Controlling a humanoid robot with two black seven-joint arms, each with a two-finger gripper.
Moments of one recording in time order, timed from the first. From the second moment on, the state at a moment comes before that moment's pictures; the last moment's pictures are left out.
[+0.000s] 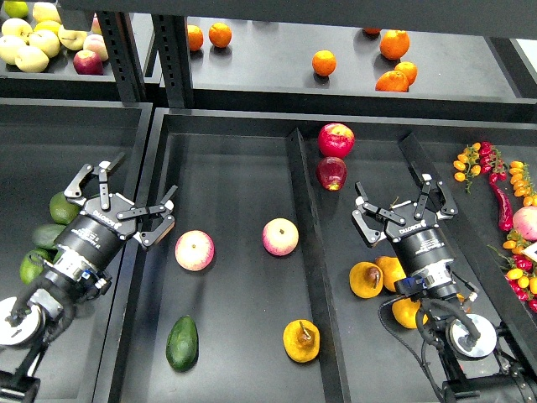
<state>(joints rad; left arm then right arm) -0.06 0.09 -1.42 -1.31 -0.02 -0.35 0.43 0.10 0.01 1.43 1.17 0.03 0.46 -0.16</state>
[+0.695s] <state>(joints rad) -0.72 0.57 -0.48 -1.17 -0.19 -0.42 0.49 0.15 0.01 1.42 1.10 0.03 0.45 -0.16</state>
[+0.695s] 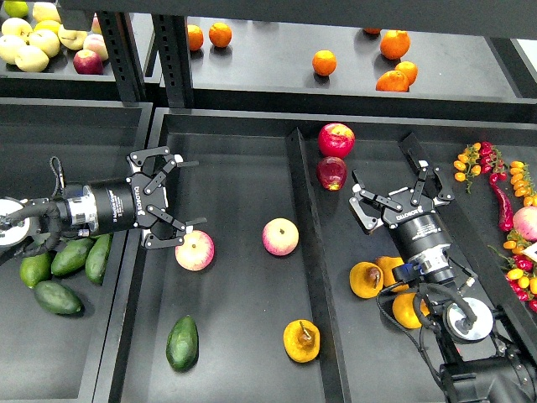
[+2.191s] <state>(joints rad) -1.08 0.19 0.33 -0.93 0.40 -0.49 0.49 0.21 0.02 1.43 1.02 0.04 0.46 -0.24</state>
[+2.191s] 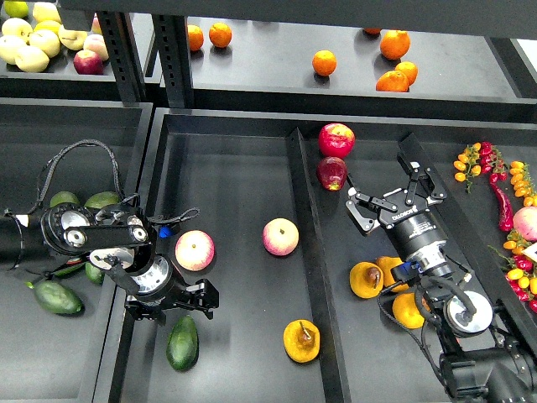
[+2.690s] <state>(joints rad) -0.99 0.16 0.32 -0.84 0.43 -0.49 0.49 0.21 0.01 1.43 1.02 0.05 0.46 -0.24</state>
